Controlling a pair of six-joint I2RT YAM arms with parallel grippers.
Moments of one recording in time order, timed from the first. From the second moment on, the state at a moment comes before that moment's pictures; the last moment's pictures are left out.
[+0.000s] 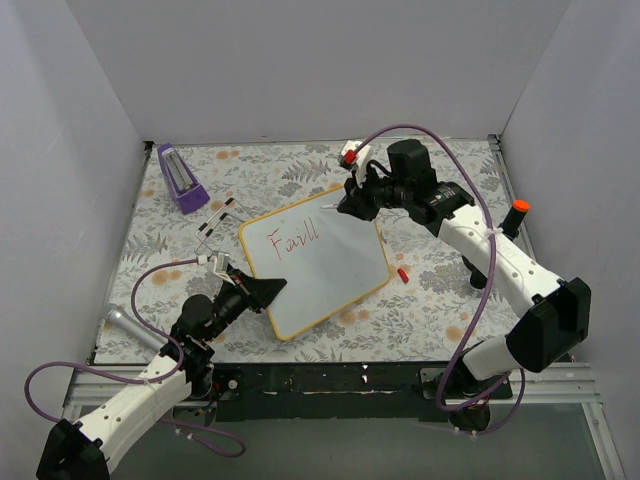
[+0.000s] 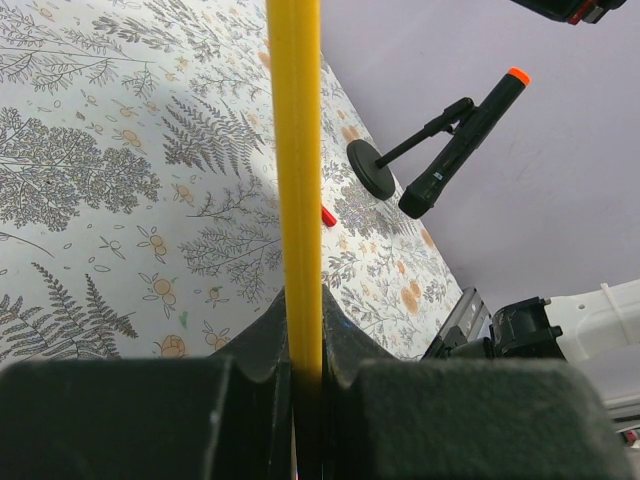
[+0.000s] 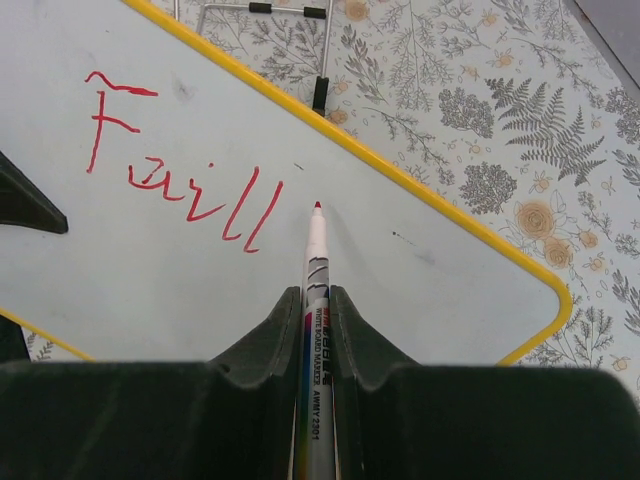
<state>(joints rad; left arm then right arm) -0.58 0.44 0.02 0.47 0.17 -0.81 0.59 1.45 1.37 -0.44 -0.51 -0.28</state>
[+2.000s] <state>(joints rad) -0.58 0.41 0.02 0.45 0.18 -0.80 0.49 1.31 1.21 -0.42 -0.70 -0.29</state>
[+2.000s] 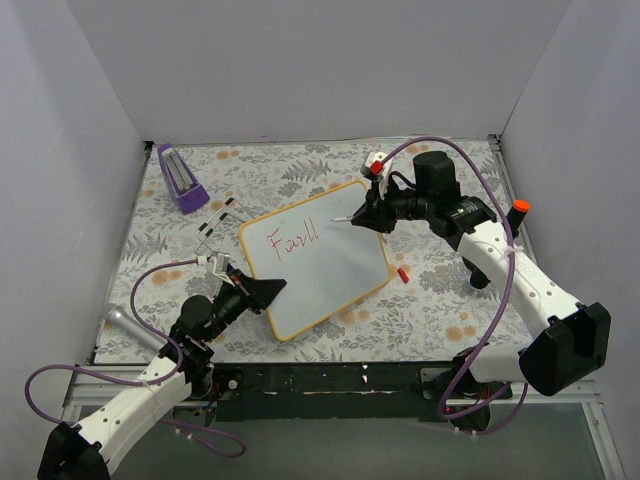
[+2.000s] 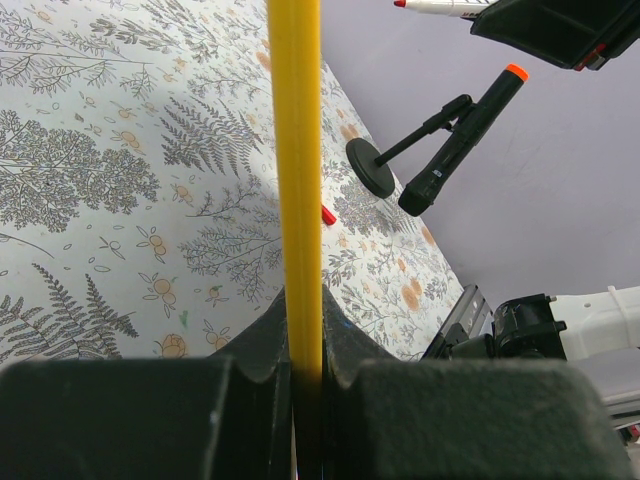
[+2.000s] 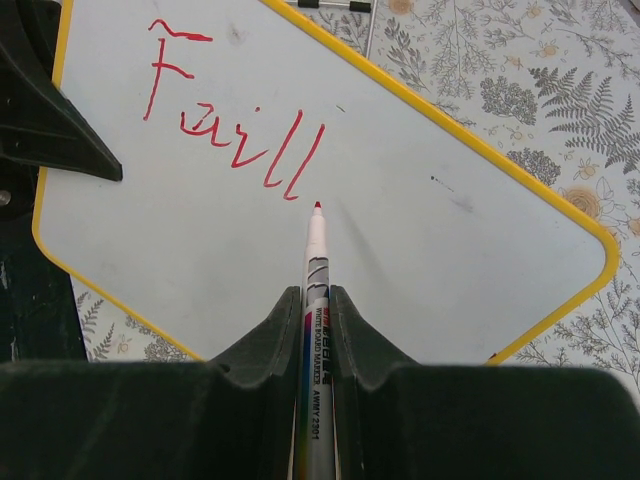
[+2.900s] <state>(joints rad) -0.58 0.40 0.02 0.43 0.18 -0.80 0.49 1.31 1.21 -0.42 -0.70 -0.29</state>
